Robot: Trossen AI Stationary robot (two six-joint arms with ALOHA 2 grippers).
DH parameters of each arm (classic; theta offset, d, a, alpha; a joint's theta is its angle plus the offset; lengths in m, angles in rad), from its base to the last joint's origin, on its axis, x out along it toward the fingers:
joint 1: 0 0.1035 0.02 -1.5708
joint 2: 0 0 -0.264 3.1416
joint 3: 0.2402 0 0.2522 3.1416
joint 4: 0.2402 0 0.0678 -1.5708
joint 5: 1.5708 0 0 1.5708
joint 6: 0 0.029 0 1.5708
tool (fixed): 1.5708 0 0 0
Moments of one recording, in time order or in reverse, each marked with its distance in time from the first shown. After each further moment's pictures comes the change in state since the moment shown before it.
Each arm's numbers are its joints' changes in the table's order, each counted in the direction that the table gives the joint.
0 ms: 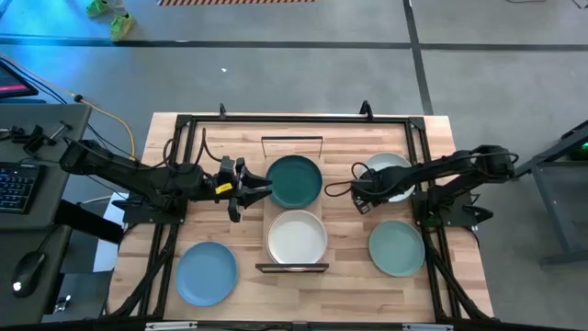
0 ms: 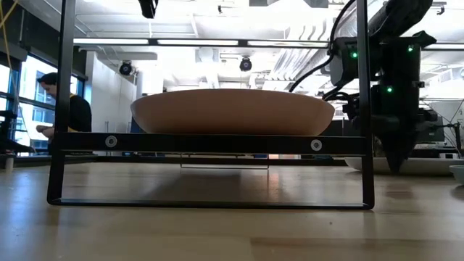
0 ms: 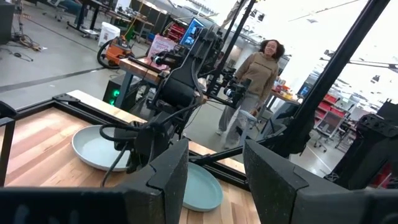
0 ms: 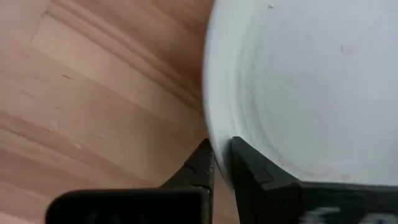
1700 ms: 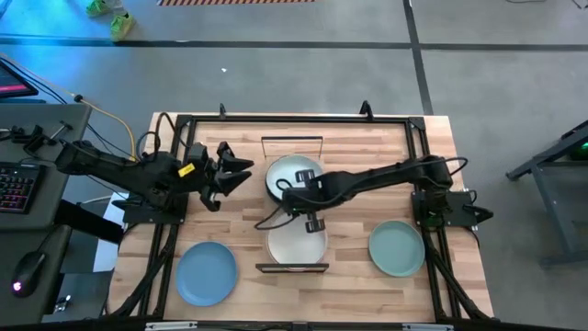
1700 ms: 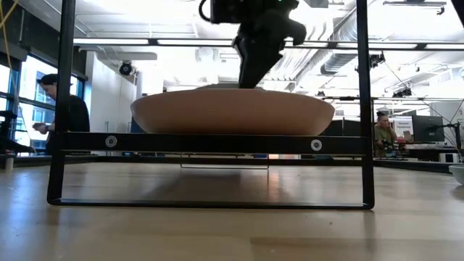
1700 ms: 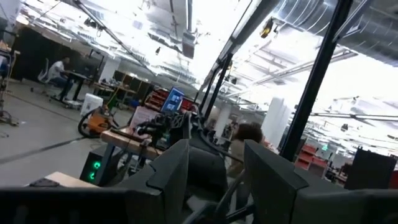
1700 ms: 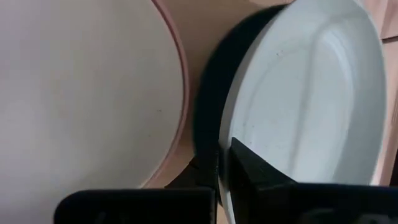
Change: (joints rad) left arm -0.001 -0.127 0.001 -0.190 -0.007 0.139; right arm 0.176 0.543 1.050 0.133 0.069 -1.143
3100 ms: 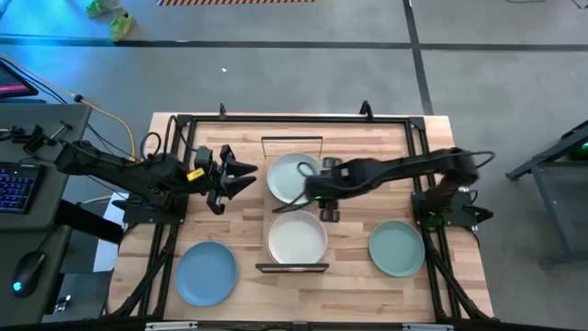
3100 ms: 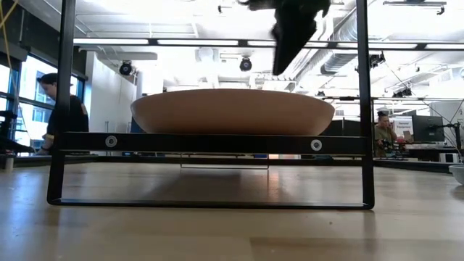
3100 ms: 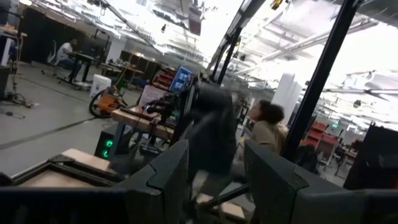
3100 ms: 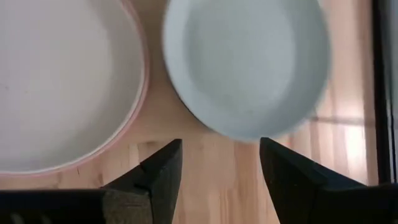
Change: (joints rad) left arm 0.000 -0.002 0.000 0.111 -0.001 0.000; right arm -0.023 -0.230 -0.129 0.113 0.030 0.259
